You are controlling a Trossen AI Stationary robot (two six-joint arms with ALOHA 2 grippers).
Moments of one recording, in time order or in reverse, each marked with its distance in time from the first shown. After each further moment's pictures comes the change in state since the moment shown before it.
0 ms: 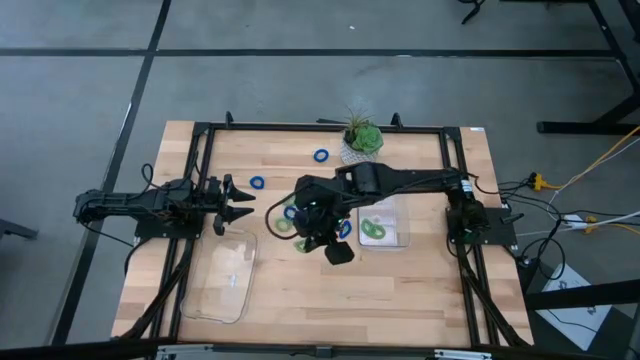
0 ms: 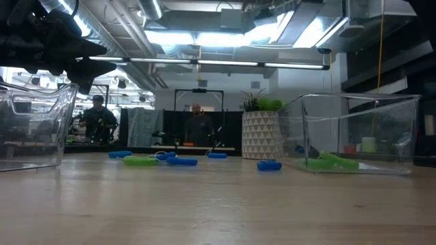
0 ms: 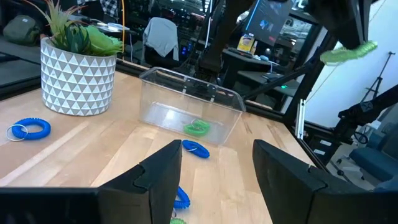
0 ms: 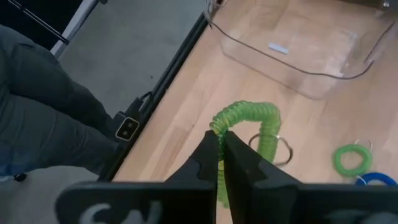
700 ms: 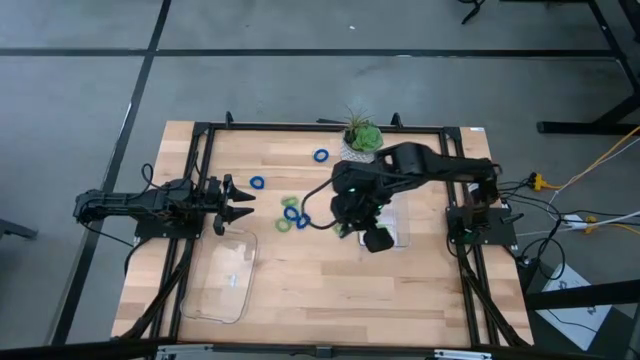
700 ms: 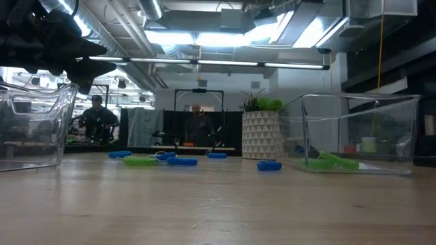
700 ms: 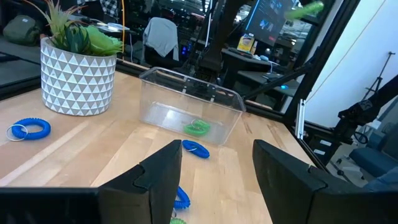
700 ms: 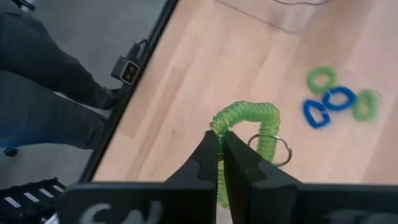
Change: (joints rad) left arm 0.000 0.000 0.000 0.000 0.000 0.000; right arm 0.000 -0.180 0.001 -0.327 0.142 -0.011
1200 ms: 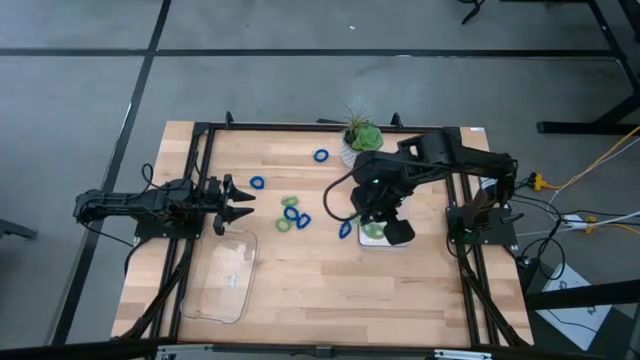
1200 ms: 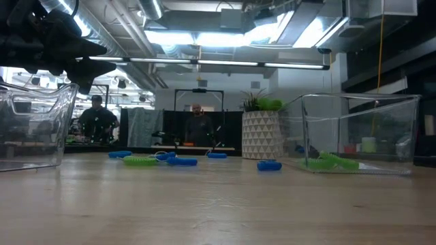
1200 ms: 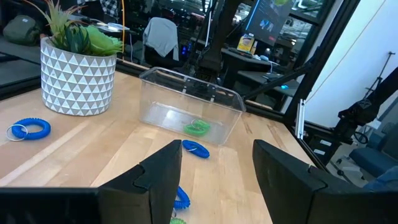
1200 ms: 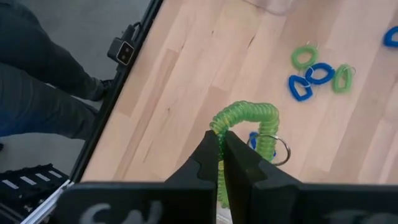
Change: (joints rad) left arm 0.000 0.000 0.000 0.000 0.000 0.000; right arm -0.013 -0.115 -0.045 -0.085 0.044 -0.010
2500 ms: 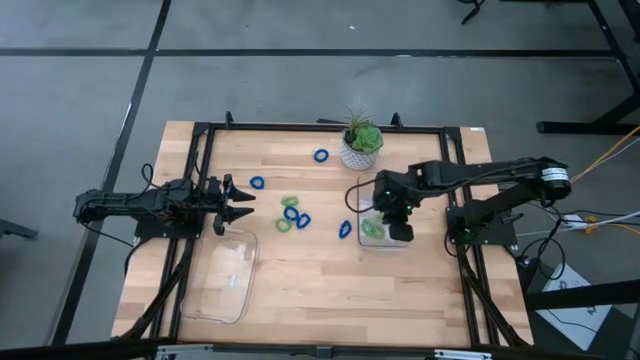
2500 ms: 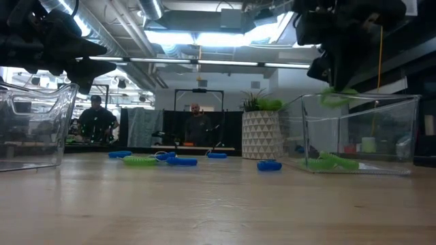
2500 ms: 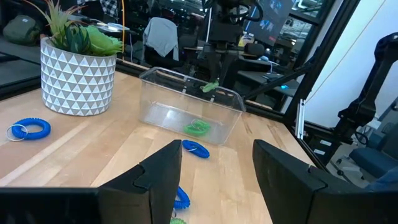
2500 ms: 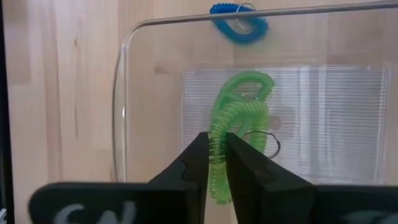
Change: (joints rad) left arm 0.000 0.000 0.000 0.000 0.000 0.000; right arm -0.165 -0.468 -1.285 0.678 0.026 0.227
